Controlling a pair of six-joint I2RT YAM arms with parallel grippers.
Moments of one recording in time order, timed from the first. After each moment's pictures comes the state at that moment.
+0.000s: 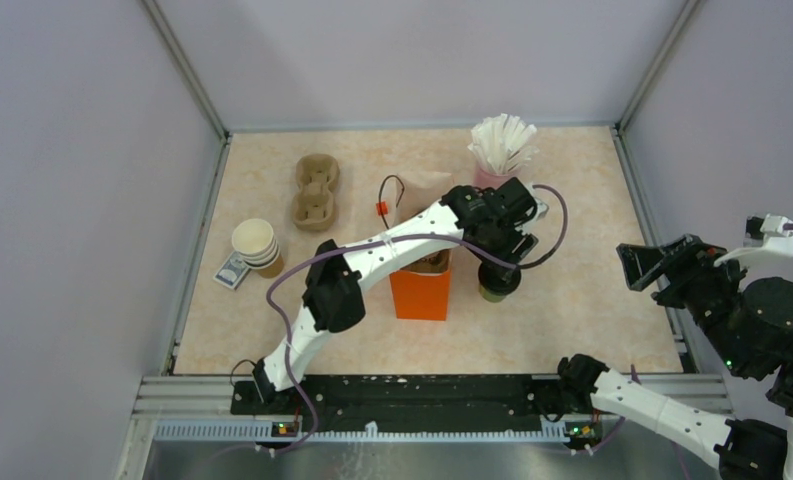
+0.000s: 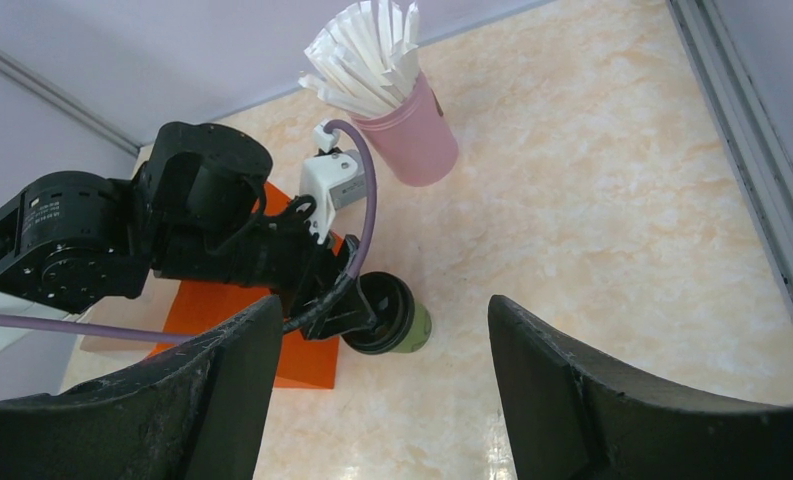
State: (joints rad) left arm -1.05 2.25 2.25 -1.03 0.08 -0.22; right arm 0.88 0.52 1.52 -1.27 0.75 0.61
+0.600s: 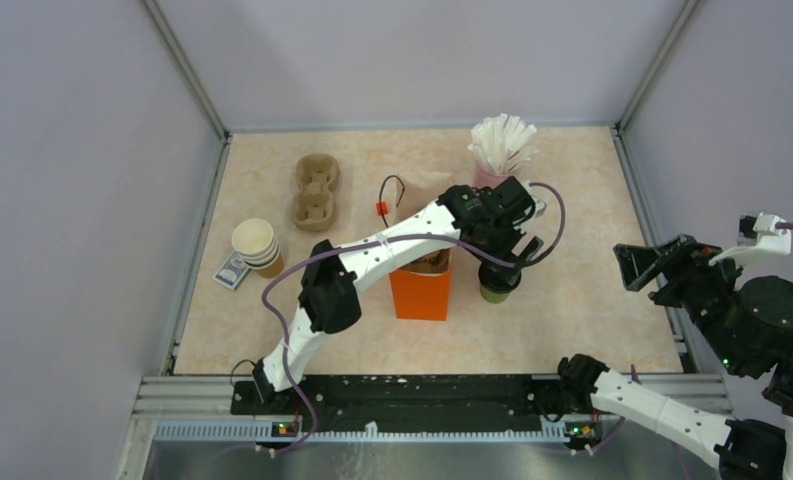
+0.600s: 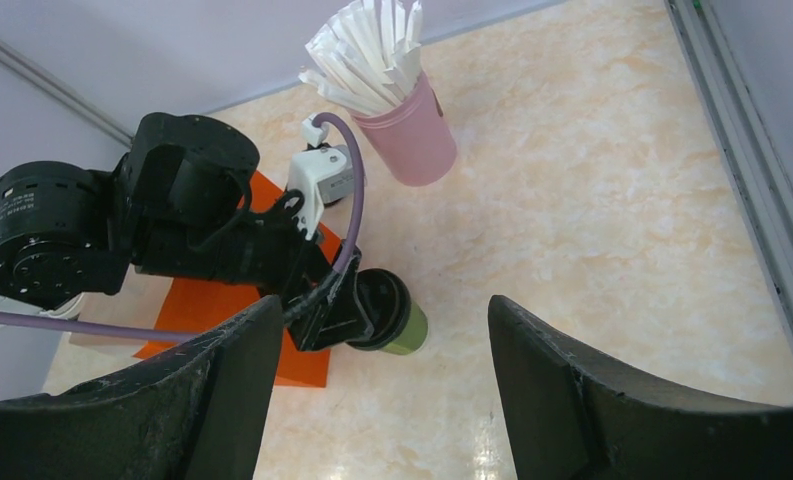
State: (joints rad) left arm -1.05 2.21 2.22 -1.04 0.09 -0.27; right arm 0.88 0.52 1.51 -1.26 0.74 0.58
